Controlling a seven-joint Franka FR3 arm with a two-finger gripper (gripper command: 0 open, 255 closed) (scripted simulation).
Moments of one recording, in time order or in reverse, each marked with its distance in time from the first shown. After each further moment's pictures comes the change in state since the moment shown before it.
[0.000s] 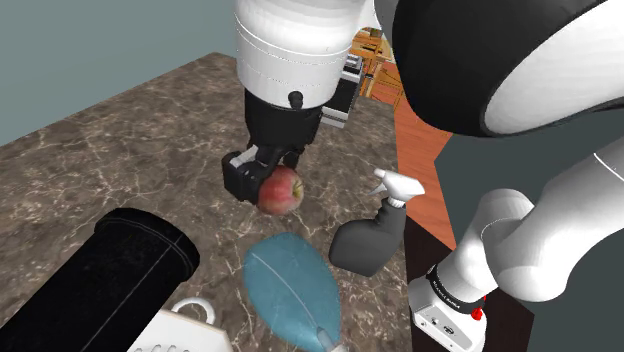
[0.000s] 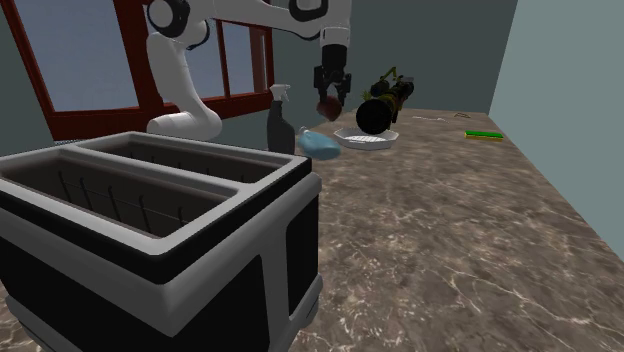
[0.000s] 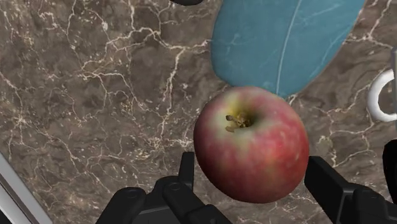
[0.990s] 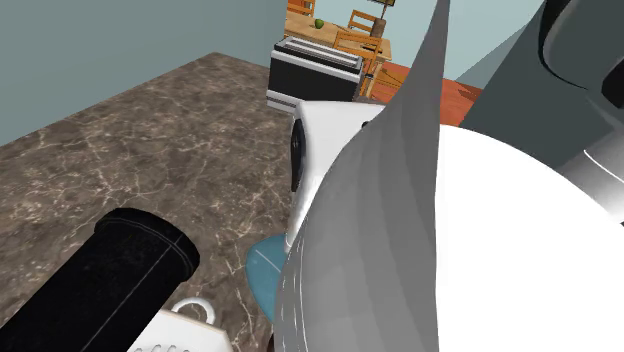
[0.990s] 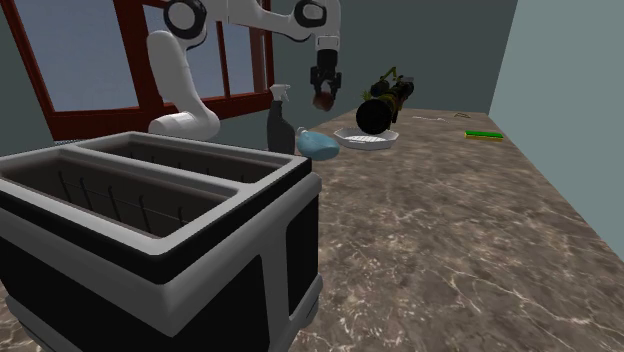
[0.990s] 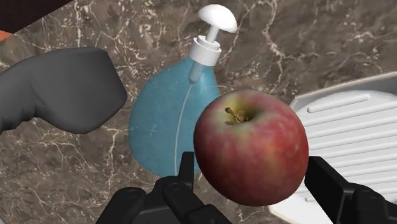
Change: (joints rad) arm 0.140 0.060 0.247 0.098 0.019 -0.110 0.376
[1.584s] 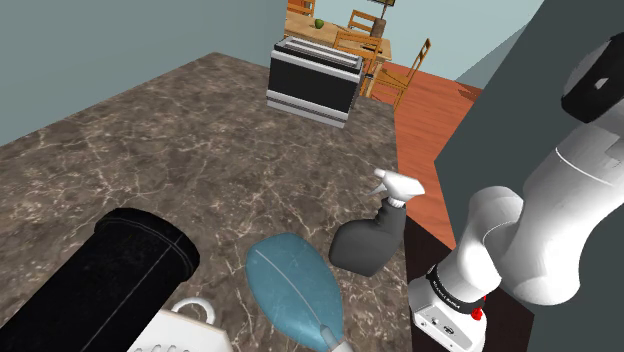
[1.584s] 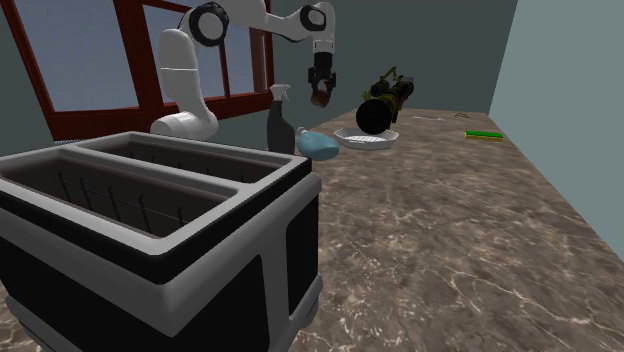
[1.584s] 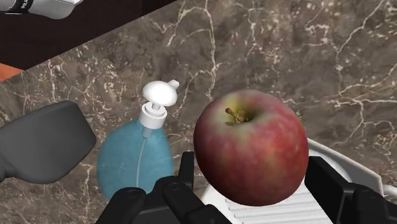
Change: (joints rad) arm 0.127 0.206 0.166 0.173 -0.111 -0.090 0.298
